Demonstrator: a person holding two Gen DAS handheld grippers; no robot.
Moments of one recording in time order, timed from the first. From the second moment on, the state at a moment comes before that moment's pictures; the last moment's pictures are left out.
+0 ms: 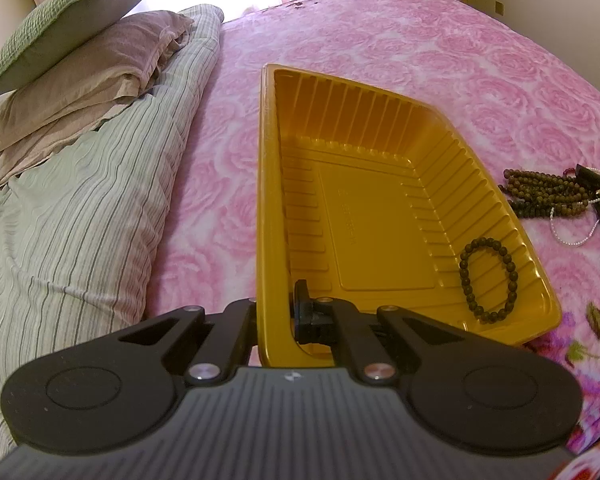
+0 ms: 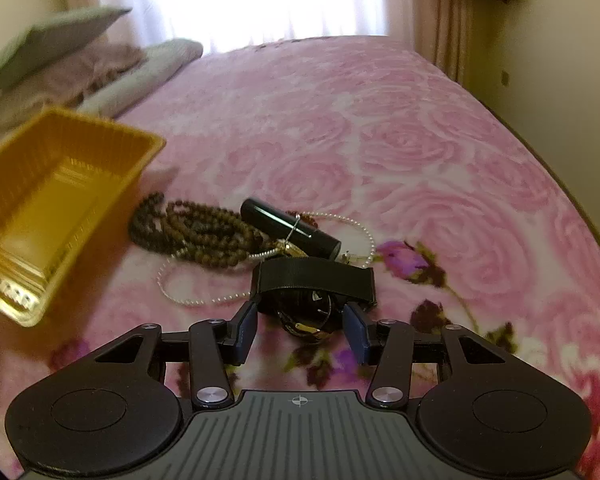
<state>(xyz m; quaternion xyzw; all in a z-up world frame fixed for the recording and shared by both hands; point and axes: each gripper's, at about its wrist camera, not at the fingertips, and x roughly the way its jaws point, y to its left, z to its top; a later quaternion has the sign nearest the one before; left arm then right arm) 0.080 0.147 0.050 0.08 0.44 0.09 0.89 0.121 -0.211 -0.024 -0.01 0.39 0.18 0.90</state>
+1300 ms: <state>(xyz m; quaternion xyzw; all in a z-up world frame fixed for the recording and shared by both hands) 0.081 0.145 0.049 0.08 0.44 0.09 0.89 0.136 -0.213 -0.038 -0.11 0.37 0.24 0.89</state>
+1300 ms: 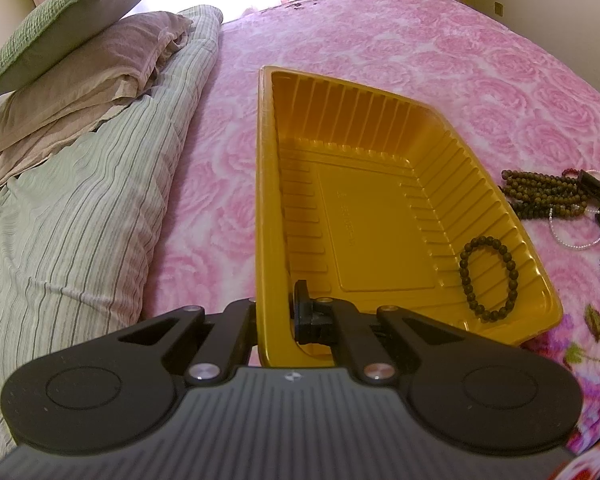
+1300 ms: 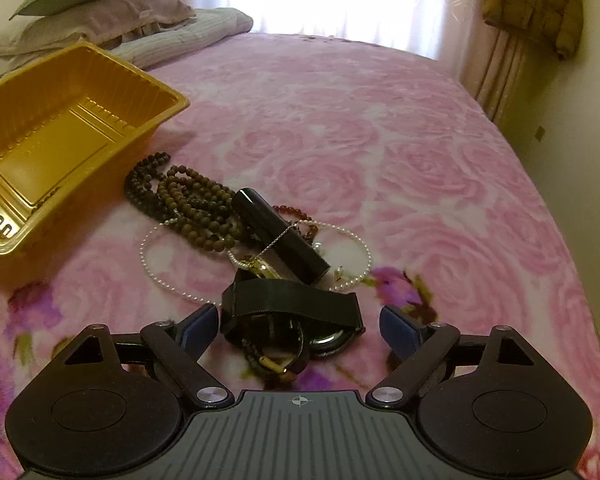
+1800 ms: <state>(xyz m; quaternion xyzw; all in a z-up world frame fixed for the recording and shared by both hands) 0.082 0.145 0.047 0.08 0.44 0.09 0.89 0.126 -0.218 -0.019 -0.12 0.39 0.25 0.88</state>
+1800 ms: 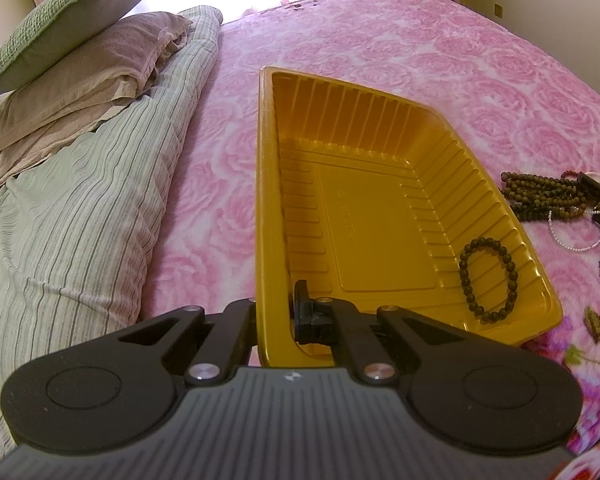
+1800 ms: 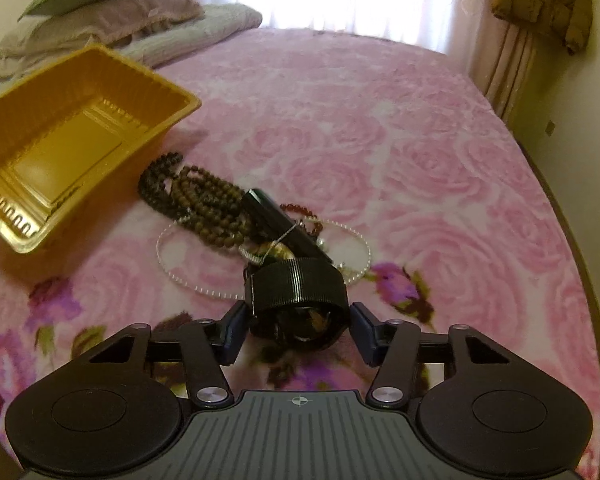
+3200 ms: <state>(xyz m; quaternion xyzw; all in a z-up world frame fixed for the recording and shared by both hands) 0.081 0.144 0.048 0.08 0.44 0.09 0.89 0.119 -0.232 -0.022 0.17 0.42 0.23 0.86</state>
